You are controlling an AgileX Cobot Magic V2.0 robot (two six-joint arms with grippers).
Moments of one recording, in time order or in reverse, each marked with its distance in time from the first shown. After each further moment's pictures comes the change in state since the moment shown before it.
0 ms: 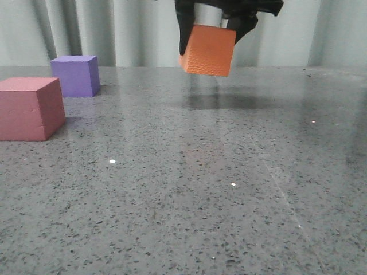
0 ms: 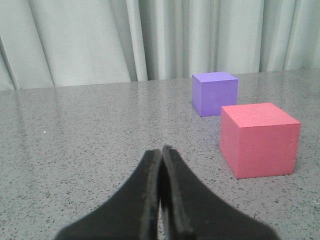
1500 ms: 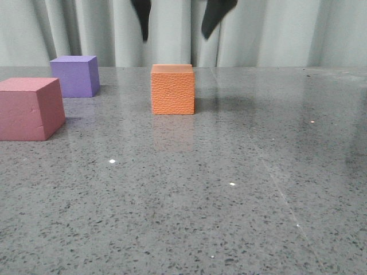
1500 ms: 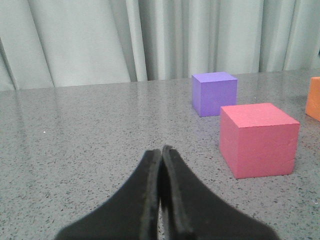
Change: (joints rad) left arm 0.000 0.000 0.000 0.000 0.000 0.000; right arm 0.102 0.018 -0.163 -0.088 0.109 -0.047
